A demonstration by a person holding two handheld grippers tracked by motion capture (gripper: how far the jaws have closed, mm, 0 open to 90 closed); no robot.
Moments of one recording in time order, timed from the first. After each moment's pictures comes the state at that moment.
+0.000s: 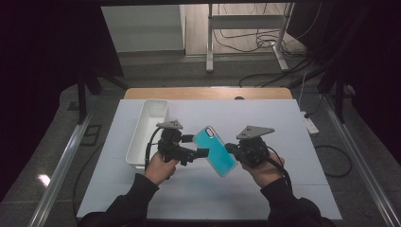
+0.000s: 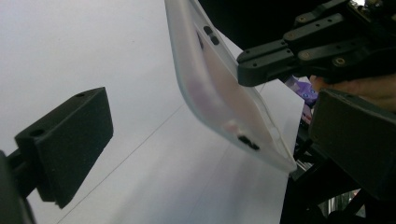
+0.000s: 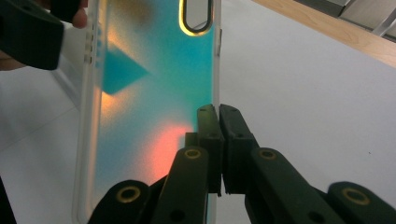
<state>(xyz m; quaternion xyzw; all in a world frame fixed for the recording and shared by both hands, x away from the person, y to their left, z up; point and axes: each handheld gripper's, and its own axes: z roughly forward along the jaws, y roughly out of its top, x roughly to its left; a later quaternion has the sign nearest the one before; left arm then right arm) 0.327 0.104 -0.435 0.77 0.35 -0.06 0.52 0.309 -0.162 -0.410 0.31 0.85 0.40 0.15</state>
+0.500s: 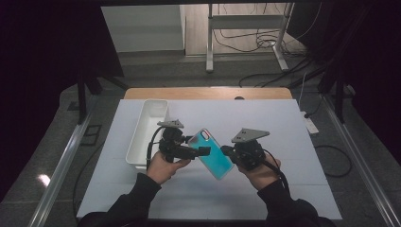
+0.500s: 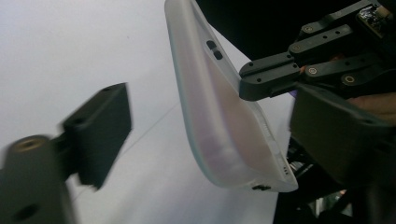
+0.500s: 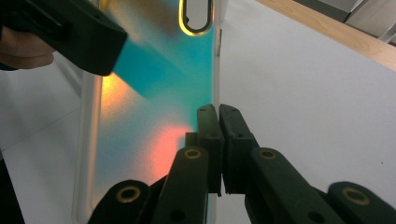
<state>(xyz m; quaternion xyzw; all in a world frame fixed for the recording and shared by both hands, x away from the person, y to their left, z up) 0.330 0.103 -0.438 0.77 0.36 -0.08 0.52 0.301 -0.152 -0.412 0.29 0.85 0.40 0.15</state>
